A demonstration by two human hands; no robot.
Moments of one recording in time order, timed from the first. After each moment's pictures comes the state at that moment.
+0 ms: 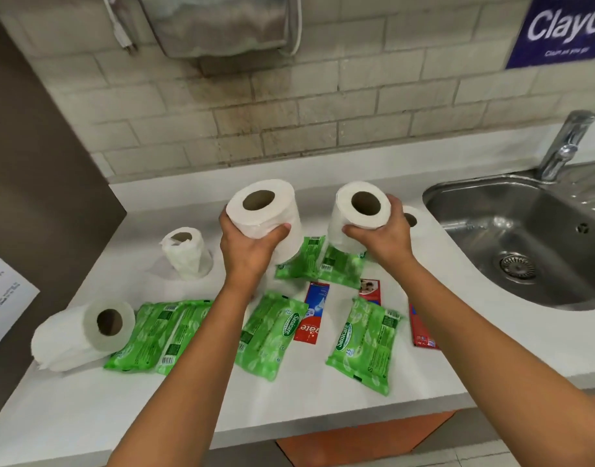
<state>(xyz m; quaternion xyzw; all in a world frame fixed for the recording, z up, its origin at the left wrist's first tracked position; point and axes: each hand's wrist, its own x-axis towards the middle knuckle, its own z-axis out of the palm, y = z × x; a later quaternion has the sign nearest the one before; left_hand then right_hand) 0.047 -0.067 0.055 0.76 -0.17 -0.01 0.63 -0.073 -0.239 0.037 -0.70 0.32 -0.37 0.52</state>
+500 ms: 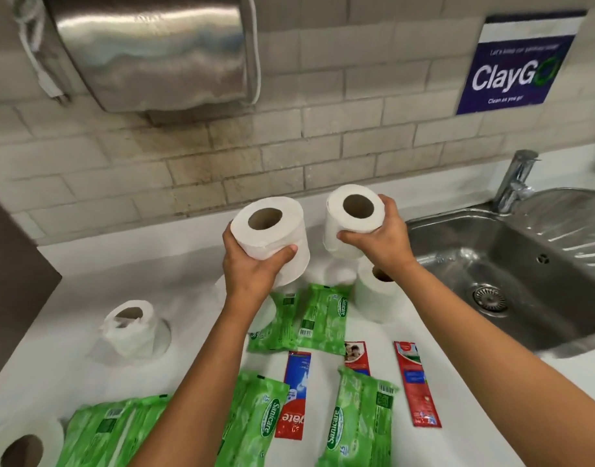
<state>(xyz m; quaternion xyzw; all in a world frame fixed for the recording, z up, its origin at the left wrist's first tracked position) 0.090 -0.155 0.083 0.72 -0.26 -0.06 0.65 -0.039 -0.312 0.092 -0.70 0.34 -0.41 0.47</state>
